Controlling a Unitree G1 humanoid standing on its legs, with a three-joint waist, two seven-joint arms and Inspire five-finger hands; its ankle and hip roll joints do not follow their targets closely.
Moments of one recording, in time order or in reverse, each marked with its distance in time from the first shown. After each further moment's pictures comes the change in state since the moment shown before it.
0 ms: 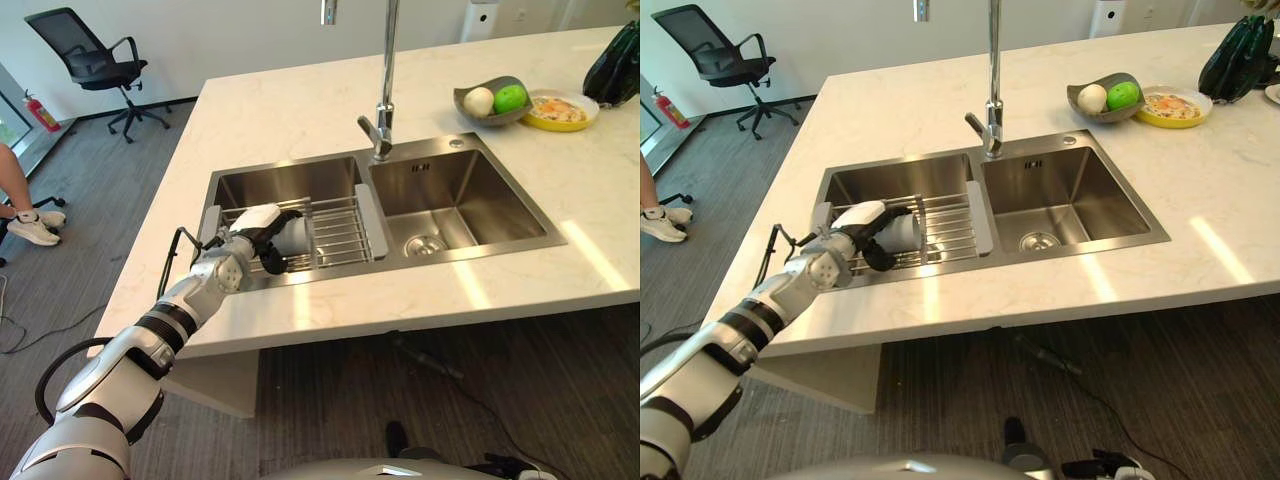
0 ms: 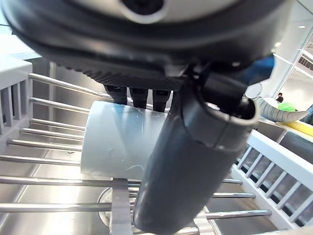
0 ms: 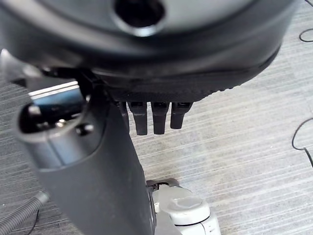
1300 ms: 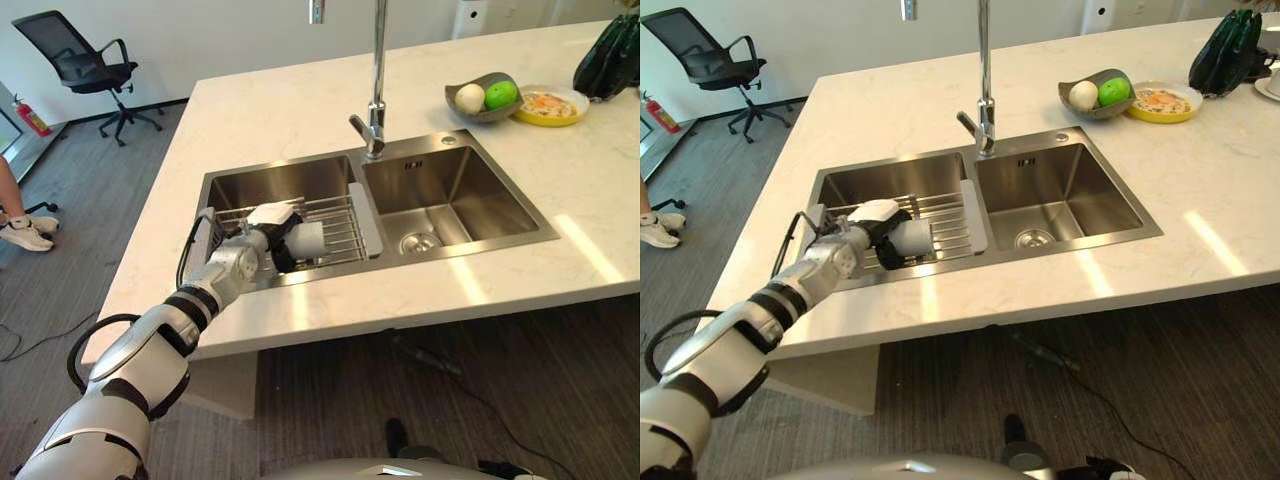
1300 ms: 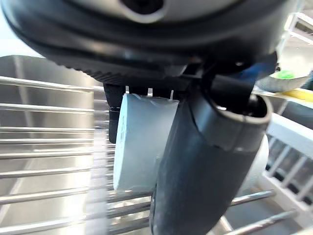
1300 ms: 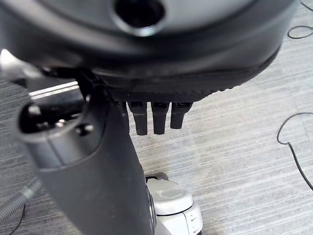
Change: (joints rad) left arm -0.061 -0.055 -0.058 -0.017 0.091 0.006 -0.018; right arm 0.006 0.019 0.034 0.019 0.001 -0.004 0.005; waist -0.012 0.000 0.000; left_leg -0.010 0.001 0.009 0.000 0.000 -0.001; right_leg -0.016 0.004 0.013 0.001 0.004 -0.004
